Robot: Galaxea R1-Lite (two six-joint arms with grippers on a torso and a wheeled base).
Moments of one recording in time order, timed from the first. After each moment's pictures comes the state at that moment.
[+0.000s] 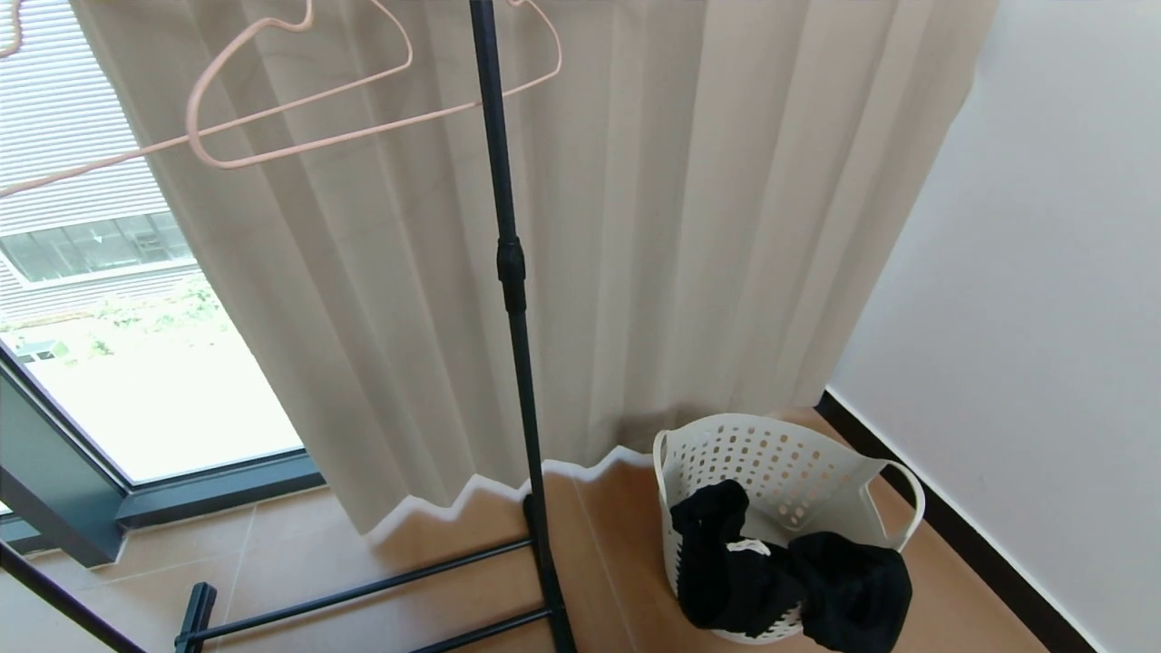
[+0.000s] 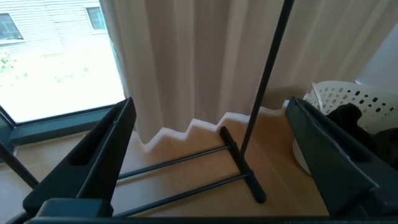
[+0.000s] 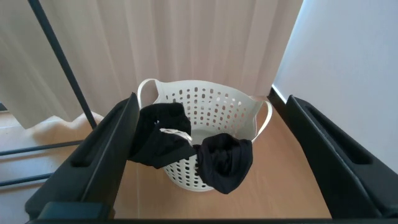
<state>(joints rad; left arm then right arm) 0.00 0.00 0.00 -0.02 -0.03 -0.01 0.00 0.01 0.00 0.00 0.06 0.02</state>
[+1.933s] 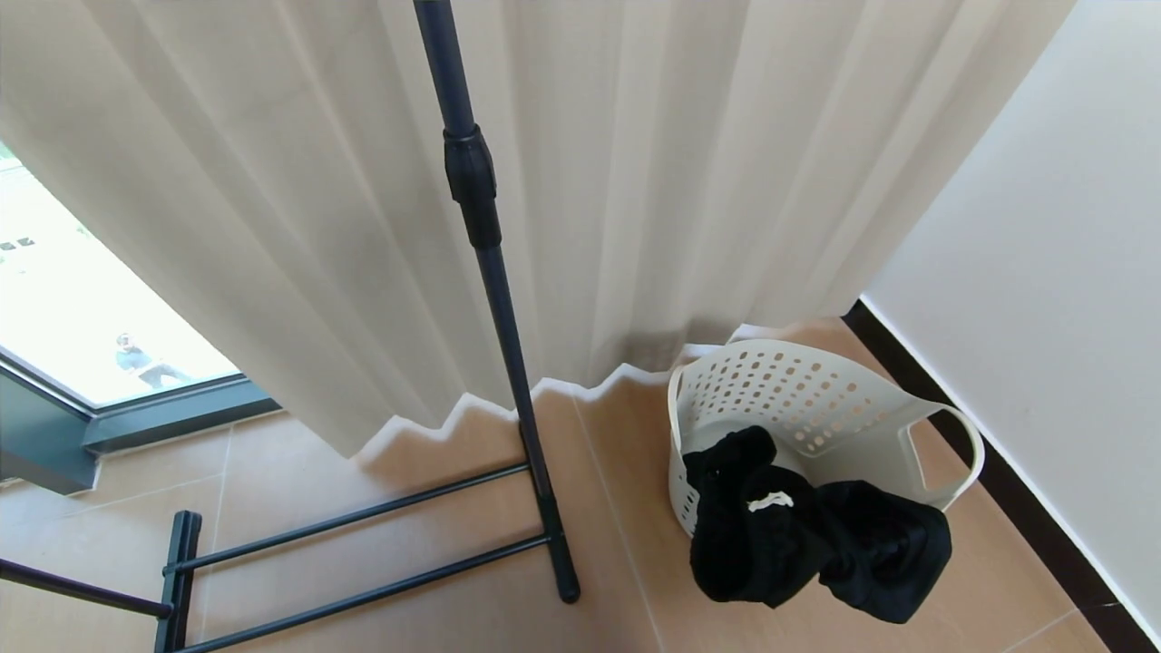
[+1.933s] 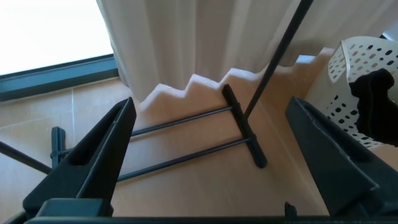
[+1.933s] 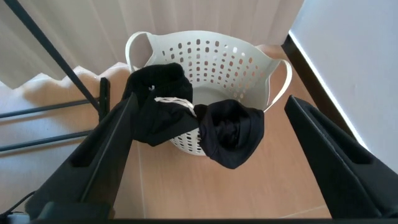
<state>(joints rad) 0.00 0.00 0.00 -0.02 -0.03 -0.02 0.00 0.01 0.00 0.00 0.06 0.02</state>
